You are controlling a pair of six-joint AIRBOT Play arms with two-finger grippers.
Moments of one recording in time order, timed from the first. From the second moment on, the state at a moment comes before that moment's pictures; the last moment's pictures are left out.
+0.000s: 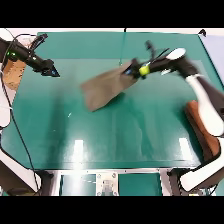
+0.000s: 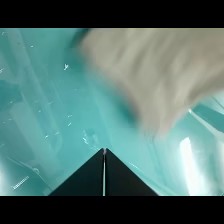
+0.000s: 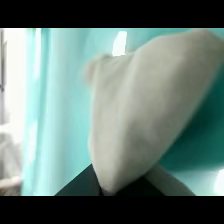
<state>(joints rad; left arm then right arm) 0.15 -1.91 2.07 1.00 -1.68 -1.17 0.05 -1.74 1.70 -0.63 1.20 1.44</state>
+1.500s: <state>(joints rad) 0.15 -1.91 2.07 0.99 -1.68 -1.17 -1.10 -1.13 1.18 -1.56 1.68 1.89</state>
